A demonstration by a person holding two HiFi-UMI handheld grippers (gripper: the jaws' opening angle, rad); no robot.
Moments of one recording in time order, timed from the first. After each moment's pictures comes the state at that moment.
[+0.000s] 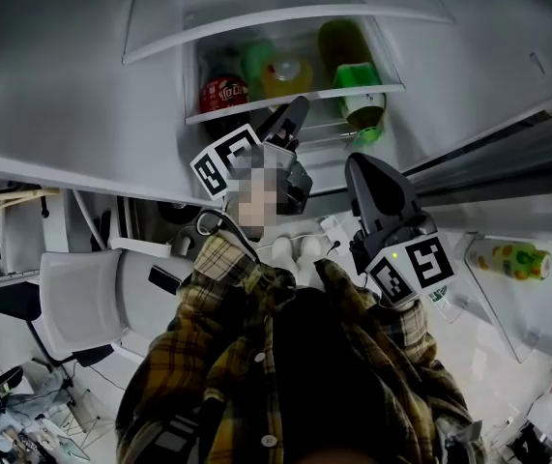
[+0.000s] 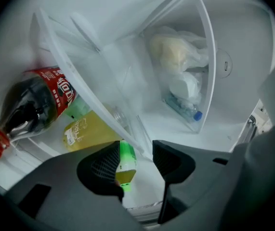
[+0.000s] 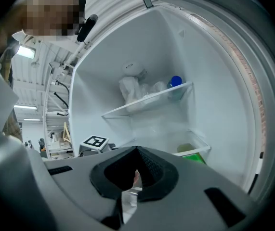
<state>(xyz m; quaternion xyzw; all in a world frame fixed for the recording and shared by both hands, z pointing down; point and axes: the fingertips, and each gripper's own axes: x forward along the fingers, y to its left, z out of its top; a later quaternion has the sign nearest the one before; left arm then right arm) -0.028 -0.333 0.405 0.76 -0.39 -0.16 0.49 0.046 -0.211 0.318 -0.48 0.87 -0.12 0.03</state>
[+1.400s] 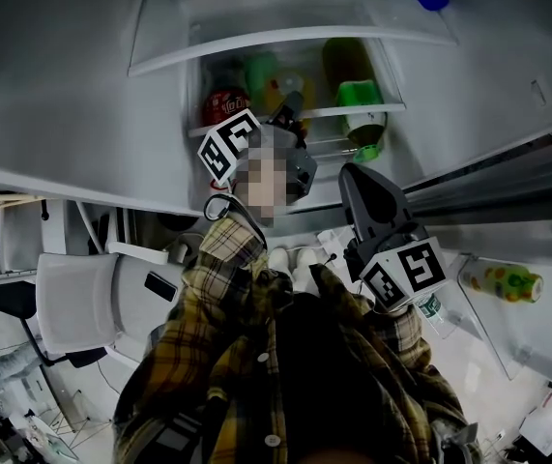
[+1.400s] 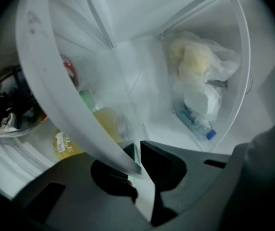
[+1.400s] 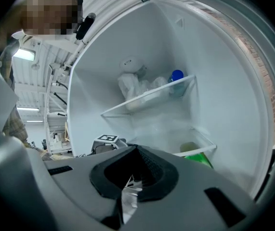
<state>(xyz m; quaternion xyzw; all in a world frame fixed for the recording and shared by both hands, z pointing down) -0.031 -0.383 0.411 0.71 -0.41 -0.22 0.53 0.040 -0.227 0.323 -0.46 0.88 -0.13 0.03</state>
